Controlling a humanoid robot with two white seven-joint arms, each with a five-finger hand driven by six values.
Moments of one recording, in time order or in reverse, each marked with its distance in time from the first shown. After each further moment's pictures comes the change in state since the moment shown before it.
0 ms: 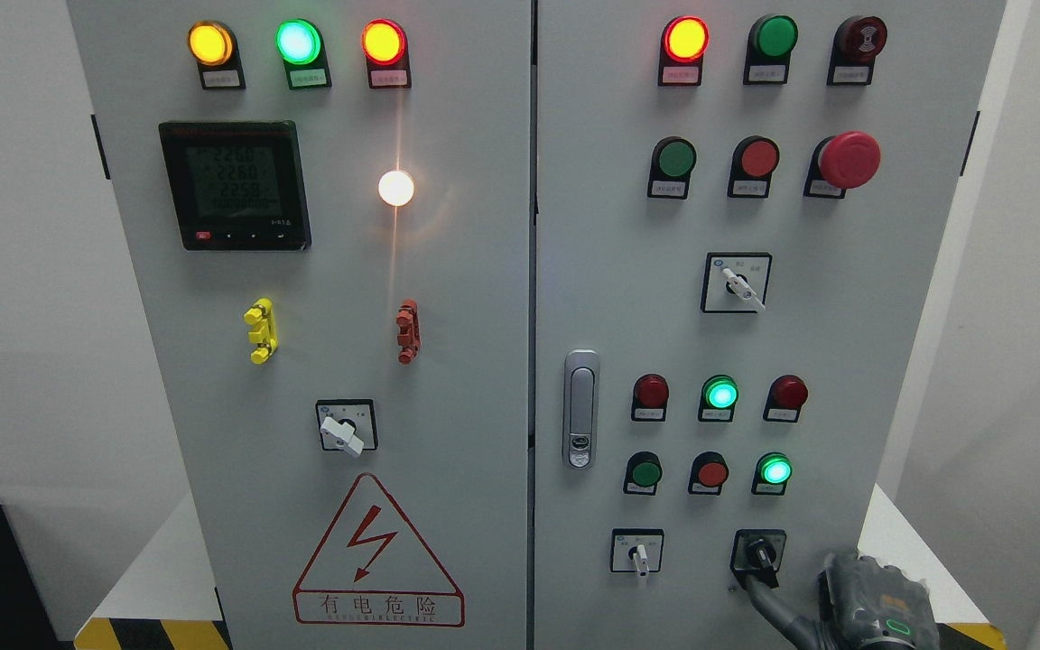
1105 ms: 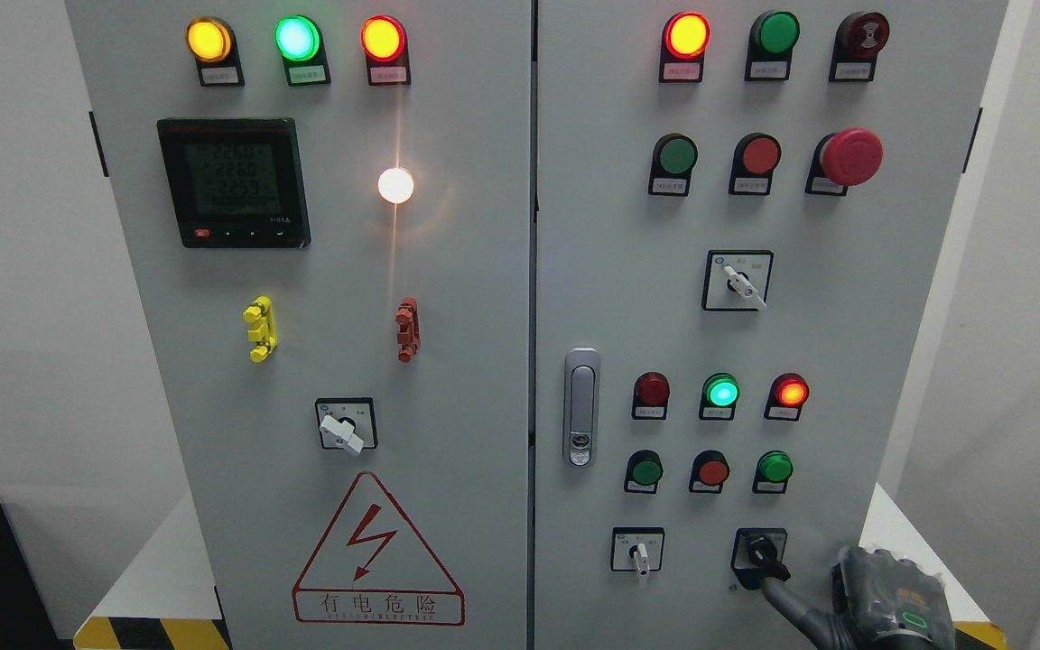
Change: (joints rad) left arm 0.000 0.000 0.000 0.000 0.000 0.000 0.000; right arm -0.017 -0.004 -0.026 -0.021 -0.024 0.000 0.005
